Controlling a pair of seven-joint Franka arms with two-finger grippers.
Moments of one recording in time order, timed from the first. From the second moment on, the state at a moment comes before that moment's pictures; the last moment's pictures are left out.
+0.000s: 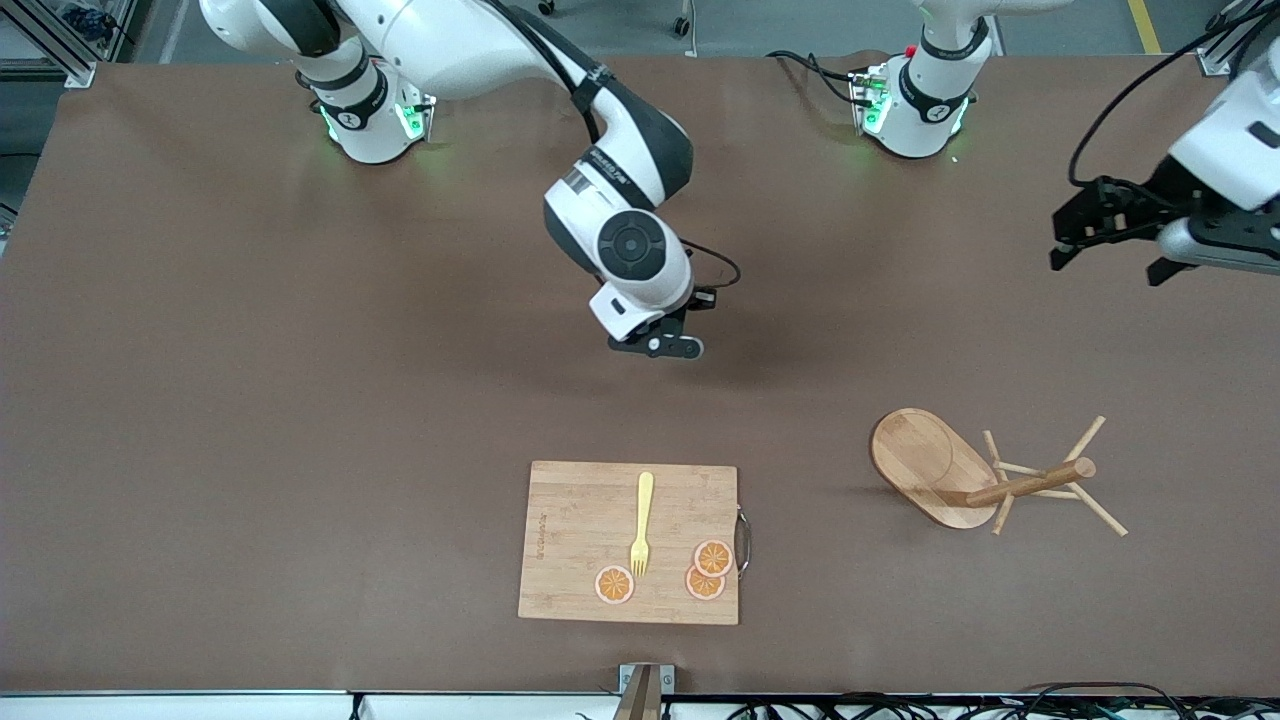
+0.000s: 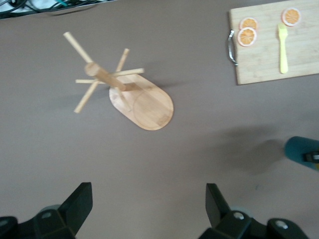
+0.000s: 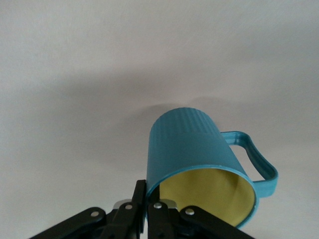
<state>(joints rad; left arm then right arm) -0.03 -0.01 -0.14 -1.53 -0.04 1.63 0.03 0.81 0.77 0.04 -1.25 0.29 1.97 0.89</state>
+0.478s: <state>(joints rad) -0.04 -0.01 -0.30 -1.53 -0.07 1.66 -0.17 0.87 0.85 0.03 -1.23 0.27 2.06 0.97</state>
